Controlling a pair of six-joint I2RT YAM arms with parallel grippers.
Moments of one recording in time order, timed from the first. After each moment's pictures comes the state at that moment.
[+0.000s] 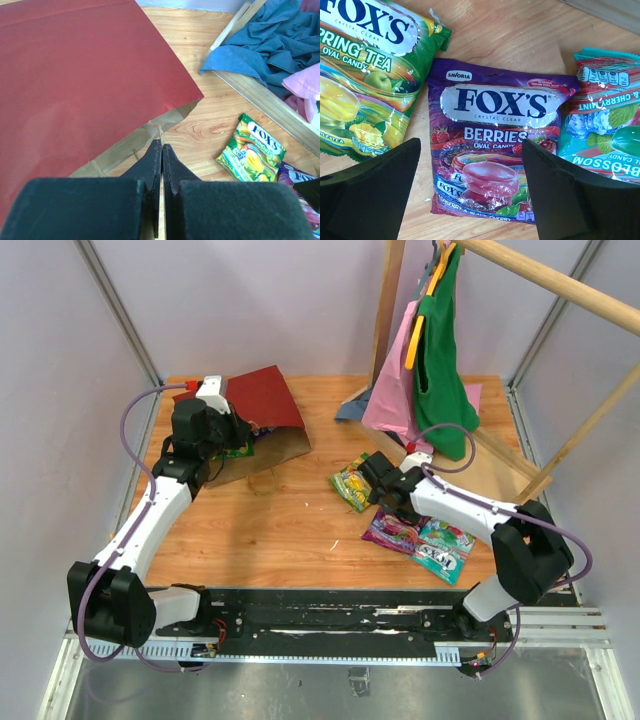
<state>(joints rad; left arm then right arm) -0.18 1.22 0.99 -0.09 0.14 -0.25 0.70 1.53 0.99 -0.70 0.57 1.07</state>
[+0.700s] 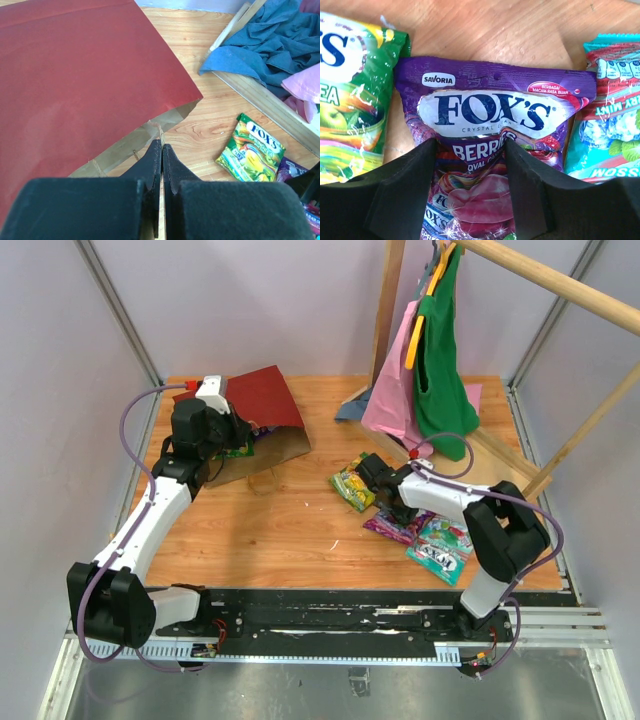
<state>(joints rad) -0.18 1.22 0.99 -0.09 0.14 -0.25 0.66 1.69 1.00 -0.70 0.59 1.20</state>
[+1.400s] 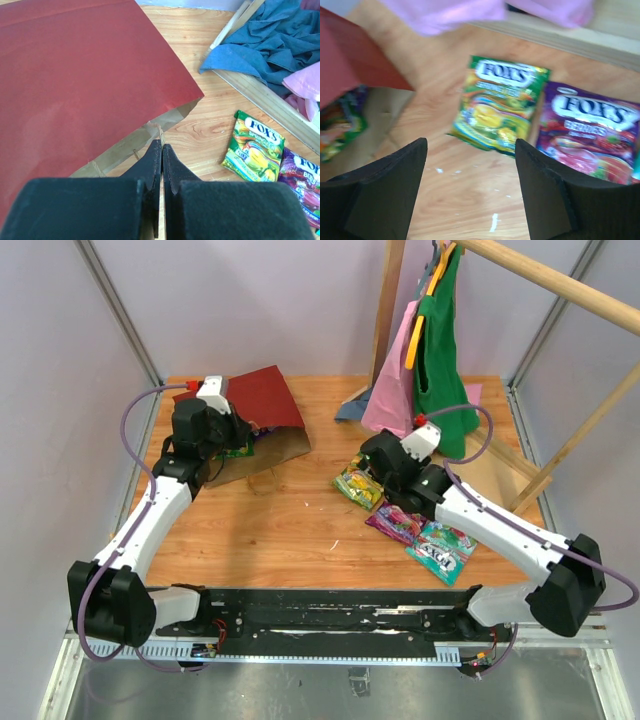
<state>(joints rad) -0.18 1.22 0.99 -0.09 0.15 -0.25 0.78 1.33 1.08 -0.58 0.70 1.10</state>
